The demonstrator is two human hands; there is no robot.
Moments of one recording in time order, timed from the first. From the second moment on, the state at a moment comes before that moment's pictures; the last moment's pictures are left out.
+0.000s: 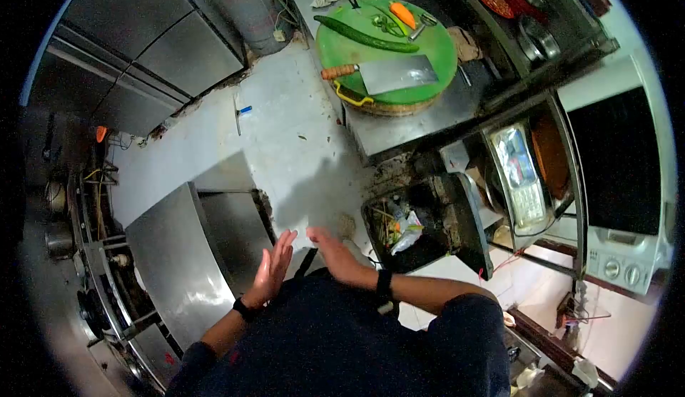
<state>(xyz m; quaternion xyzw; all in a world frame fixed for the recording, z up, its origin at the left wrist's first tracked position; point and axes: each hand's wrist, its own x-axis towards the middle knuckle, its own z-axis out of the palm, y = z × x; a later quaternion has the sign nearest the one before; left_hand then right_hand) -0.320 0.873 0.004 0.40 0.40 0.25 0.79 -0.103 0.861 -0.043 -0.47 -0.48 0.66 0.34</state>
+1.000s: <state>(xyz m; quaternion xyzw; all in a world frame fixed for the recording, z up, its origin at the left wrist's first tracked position) -0.063 1.493 0.015 0.98 -0.07 0.02 0.16 0.035 1.316 0.045 -0.76 -0.64 -0.11 -0.02</state>
